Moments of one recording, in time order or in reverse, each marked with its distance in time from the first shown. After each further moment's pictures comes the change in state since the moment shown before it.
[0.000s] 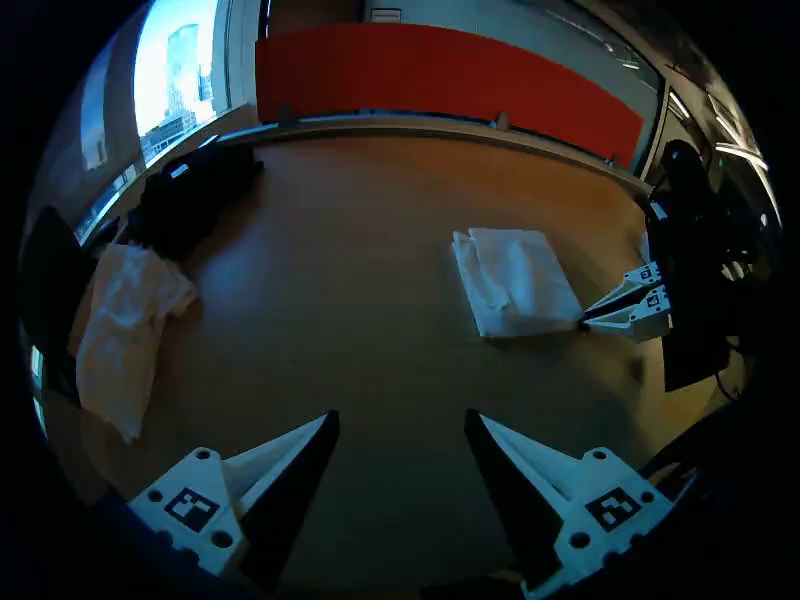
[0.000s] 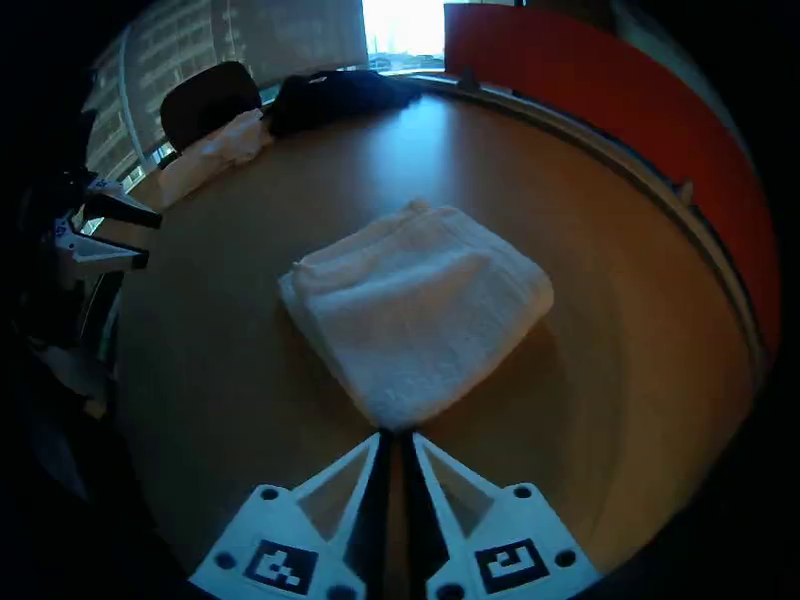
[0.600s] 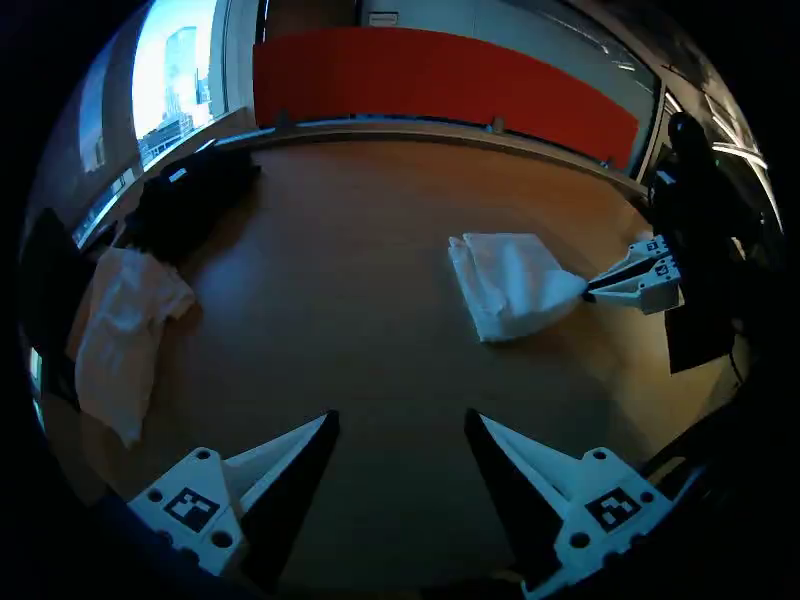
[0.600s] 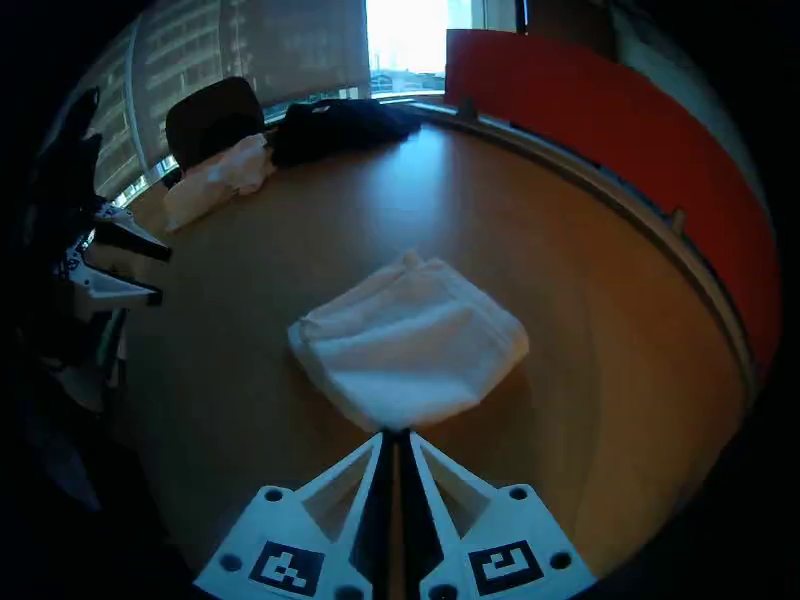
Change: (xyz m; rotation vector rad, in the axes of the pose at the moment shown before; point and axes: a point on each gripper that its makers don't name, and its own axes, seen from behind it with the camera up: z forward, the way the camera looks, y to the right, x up) left arm 0.003 0.001 -0.002 -0.014 0.018 0.006; right arm 0.045 0.008 -0.025 -0.023 0.083 -0.039
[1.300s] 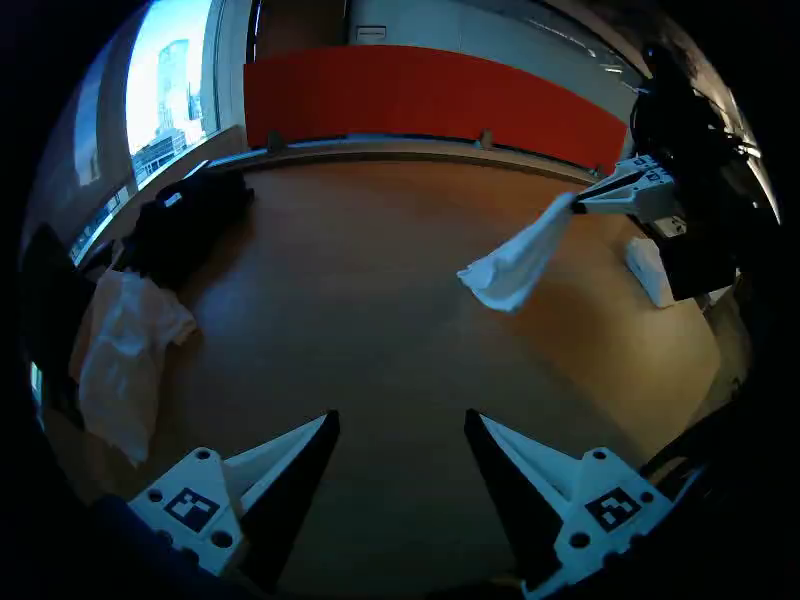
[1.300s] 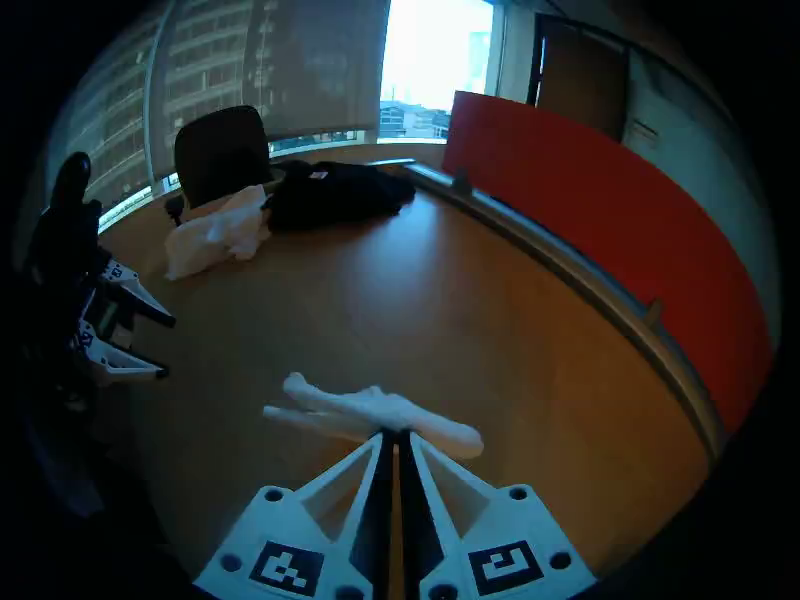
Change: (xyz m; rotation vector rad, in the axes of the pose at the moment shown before) left arm 0.020 0.004 -0.008 -0.020 0.055 0.034; right arm 0.109 0.041 -0.045 -0.049 0.124 -0.108
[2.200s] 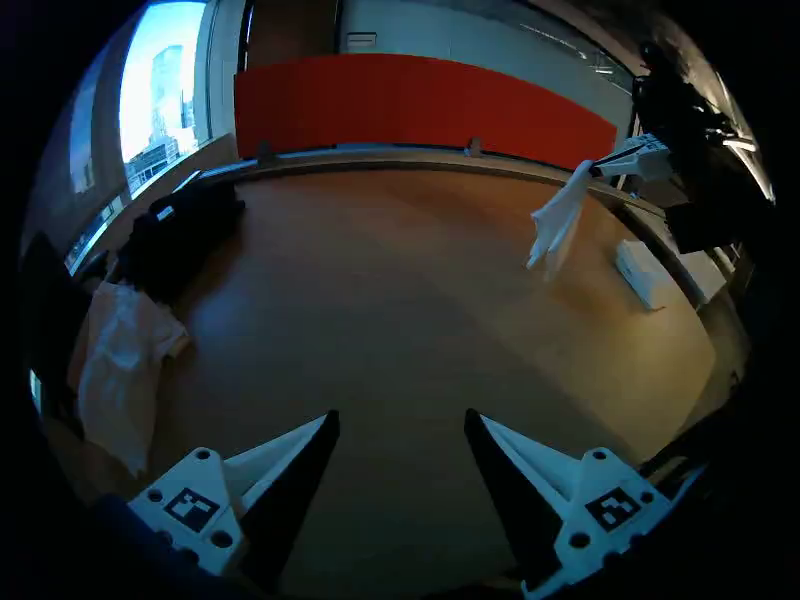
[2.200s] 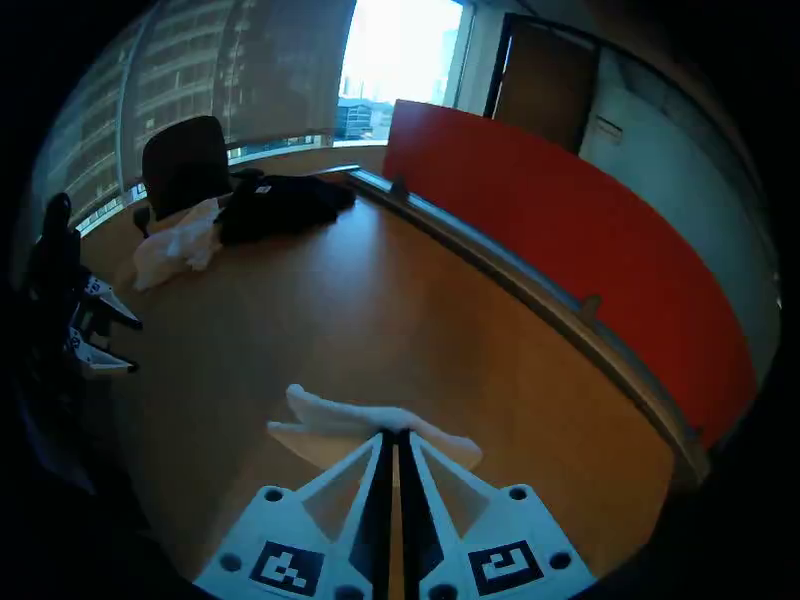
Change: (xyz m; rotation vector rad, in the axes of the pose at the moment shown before) left arm 0.010 0.011 -0.003 -0.025 0.024 0.018; right arm -0.003 0.097 -0.068 -0.127 -0.014 0.034
